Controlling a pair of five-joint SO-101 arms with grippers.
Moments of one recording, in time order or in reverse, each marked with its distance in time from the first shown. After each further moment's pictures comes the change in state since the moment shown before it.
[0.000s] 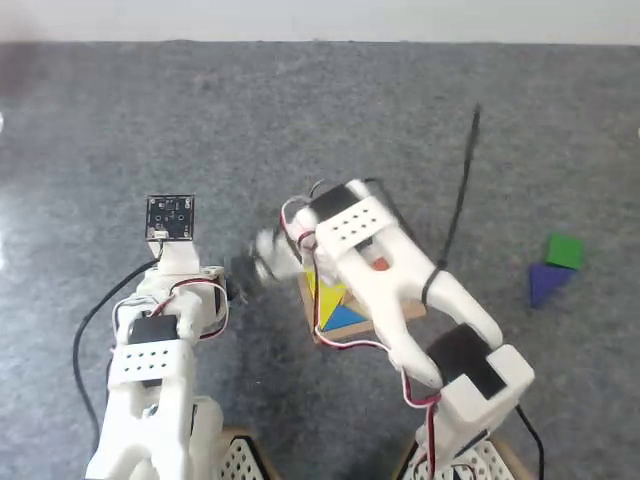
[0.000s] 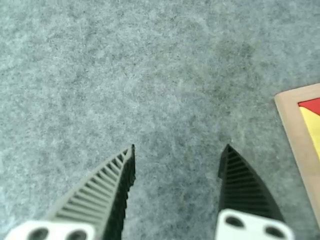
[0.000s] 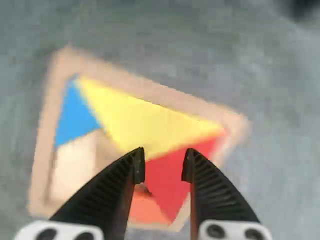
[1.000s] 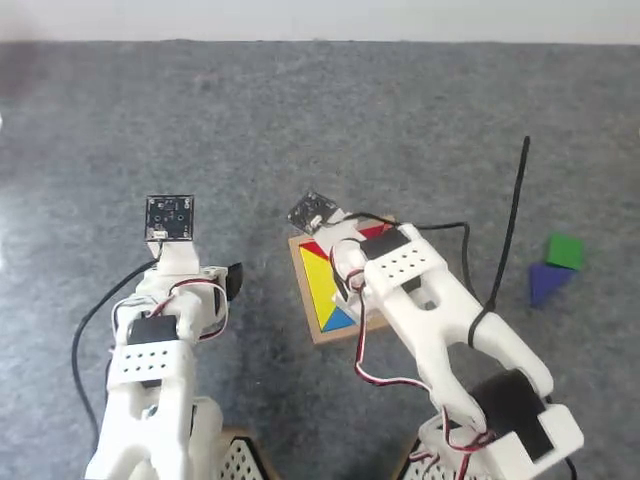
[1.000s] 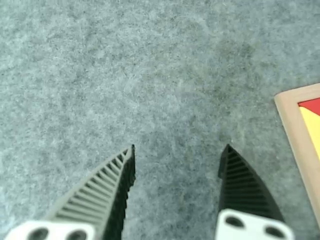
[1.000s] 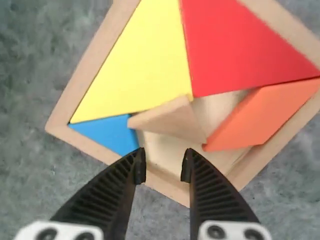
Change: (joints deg) left arm 0.0 0.0 0.0 0.0 0.0; right arm 5.1 -16.6 31.3 -8.3 -59.1
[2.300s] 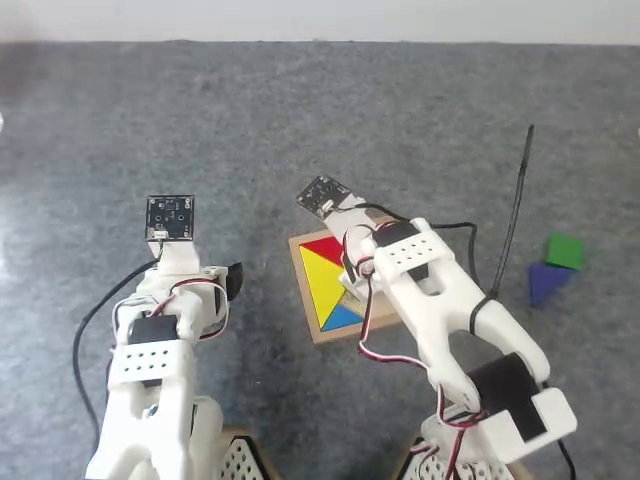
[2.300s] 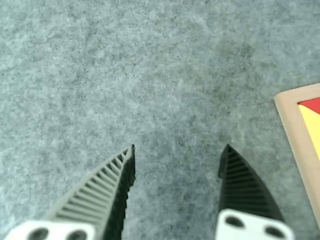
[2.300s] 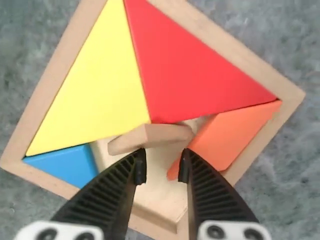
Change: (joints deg) left arm 0.0 0.0 0.0 0.0 0.0; right arm 4.9 4.4 -2.4 -9.2 2.4
